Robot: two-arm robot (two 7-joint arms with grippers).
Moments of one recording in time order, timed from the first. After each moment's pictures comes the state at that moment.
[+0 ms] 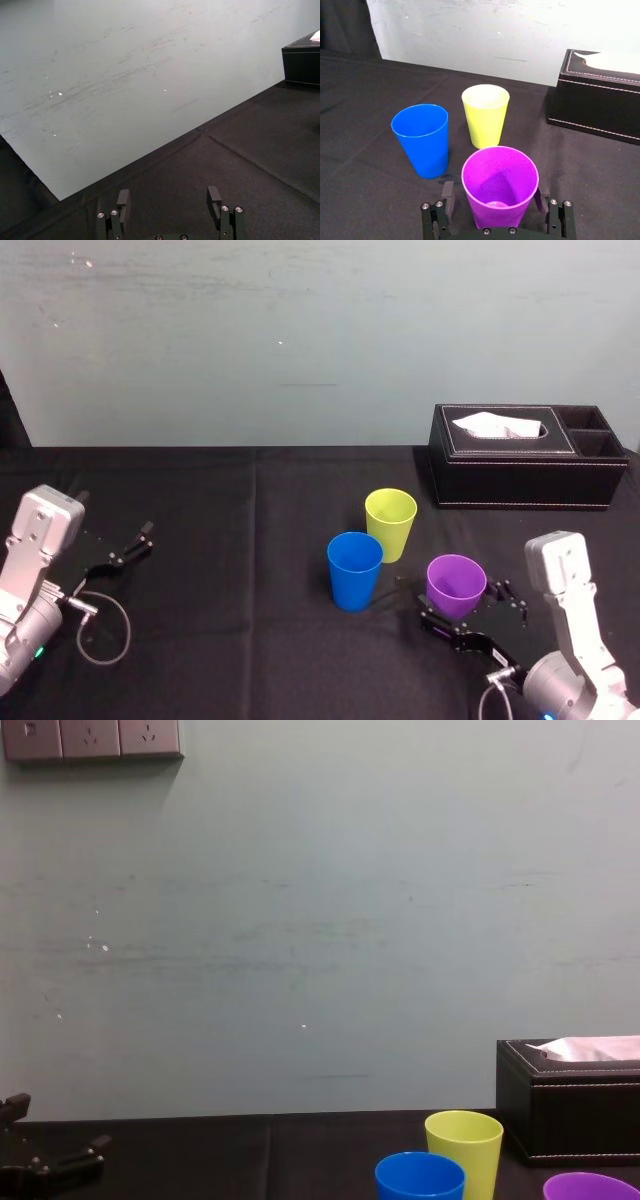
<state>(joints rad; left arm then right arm) -0.20 0.60 0.45 -1.41 -0.25 -0.12 0.03 -0.07 0.38 -0.25 -1.68 0.25 0.19 0.11</state>
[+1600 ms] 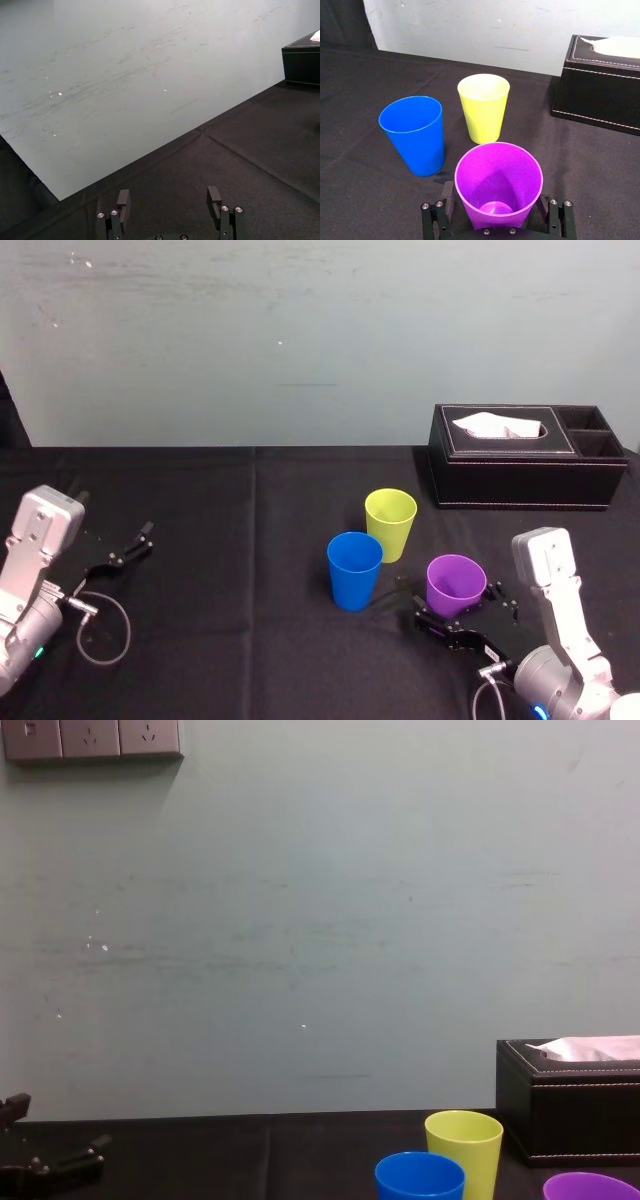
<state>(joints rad) -0.20 0.60 0.45 -1.41 -0.25 -0.12 0.03 -0.03 0.29 -0.20 -1.61 0.17 0.23 0.19</state>
